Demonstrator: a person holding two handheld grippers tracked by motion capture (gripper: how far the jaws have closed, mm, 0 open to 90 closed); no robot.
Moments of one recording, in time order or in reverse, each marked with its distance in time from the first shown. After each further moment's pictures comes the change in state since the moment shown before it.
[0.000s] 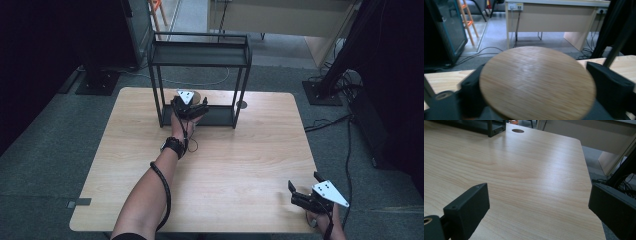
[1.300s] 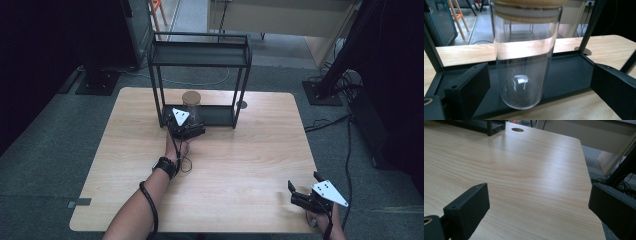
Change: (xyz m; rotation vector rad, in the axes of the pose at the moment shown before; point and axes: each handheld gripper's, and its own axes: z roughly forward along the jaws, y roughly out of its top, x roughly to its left) left arm 0.006 -0.052 -0.046 0.039 -0.076 0.009; right arm 0.001 0.000 0.001 0.006 -0.007 -0.007
